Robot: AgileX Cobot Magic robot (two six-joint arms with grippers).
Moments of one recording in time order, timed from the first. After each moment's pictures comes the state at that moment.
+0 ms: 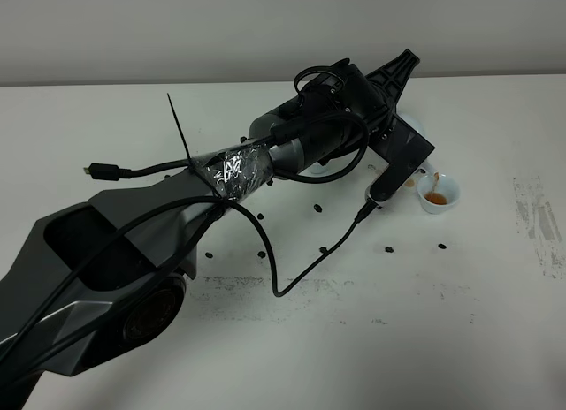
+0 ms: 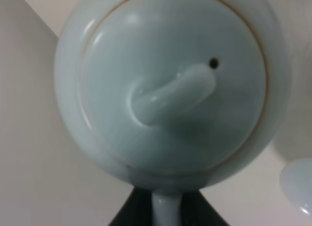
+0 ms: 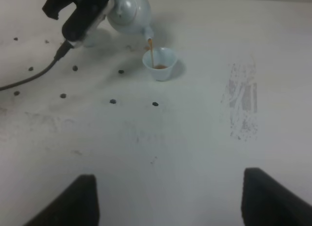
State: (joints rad) left arm -0.76 2.52 -2.28 0.50 0.61 1.43; right arm 0.08 -0.01 -0.49 0.19 1.07 -0.08
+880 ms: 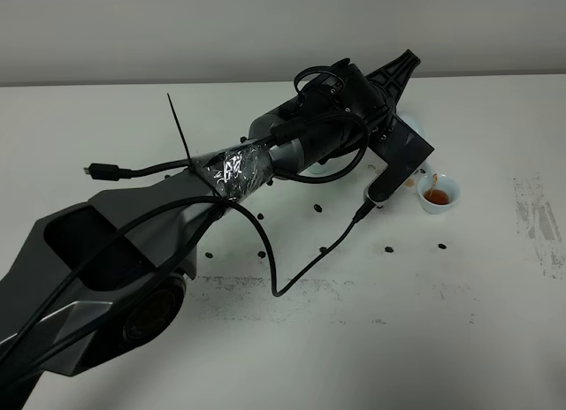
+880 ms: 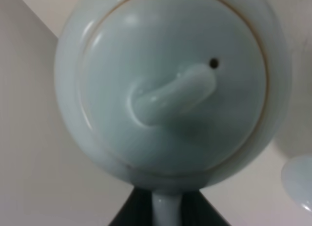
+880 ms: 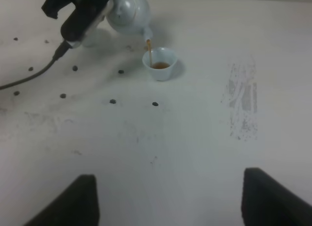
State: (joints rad) left arm -0.76 2.52 -2.28 0.50 0.61 1.45; right arm 0.08 -0.01 -0.49 0.19 1.07 -0.08
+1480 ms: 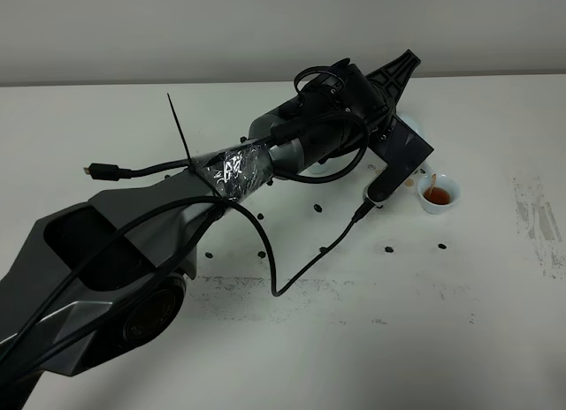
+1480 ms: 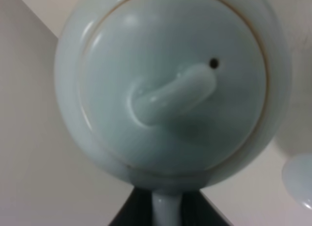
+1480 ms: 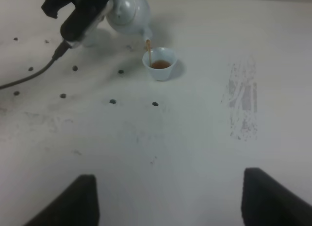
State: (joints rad) left arm -0.76 2.52 -2.28 0.51 0.61 1.46; right arm 0.08 -0.01 -0.49 0.19 1.07 -0.08
